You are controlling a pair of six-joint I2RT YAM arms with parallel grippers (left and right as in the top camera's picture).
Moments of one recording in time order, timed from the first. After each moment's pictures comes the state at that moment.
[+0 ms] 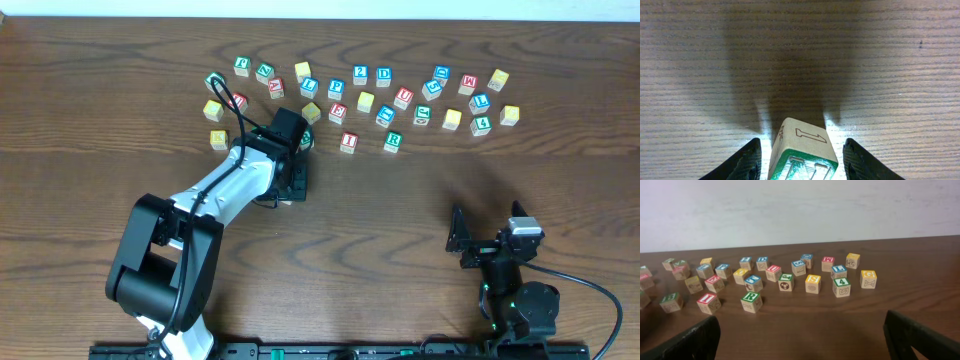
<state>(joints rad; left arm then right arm) -0.41 1.85 1.14 -0.69 0.04 -0.38 0.04 0.02 0.01 -0.07 -0.03 0.09</state>
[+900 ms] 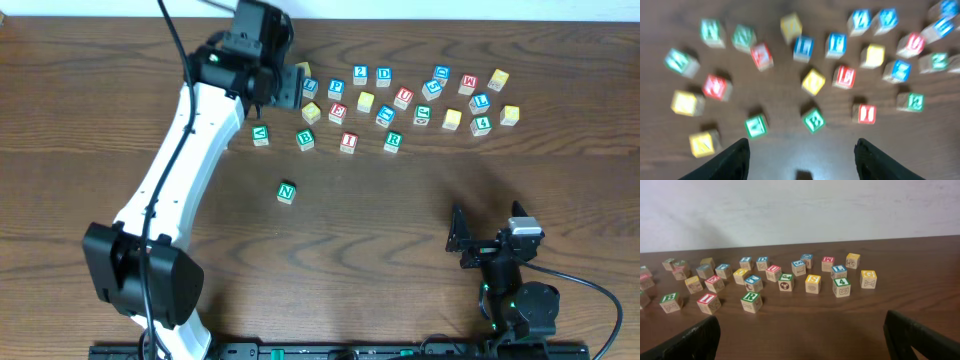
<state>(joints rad) -0.31 1.85 1.82 -0.95 0.04 -0.13 0.04 0.02 0.01 -0.07 -0.03 0.09</state>
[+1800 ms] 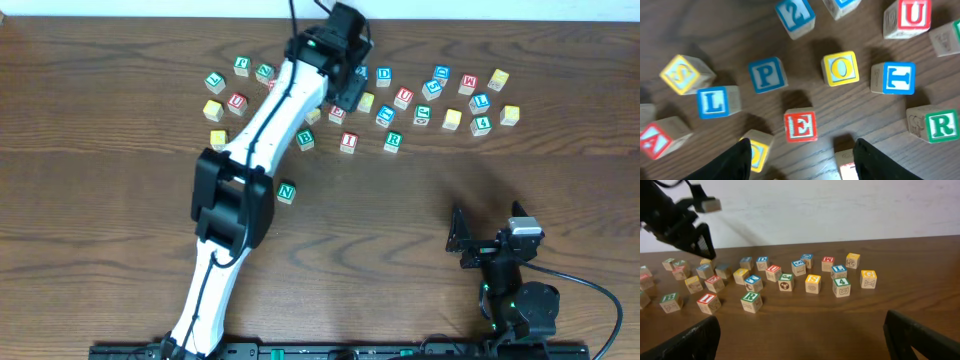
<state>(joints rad) -0.47 2.39 2.26 -1.00 0.02 0.07 0.04 0.02 0.01 -0.07 -0.03 0.09</state>
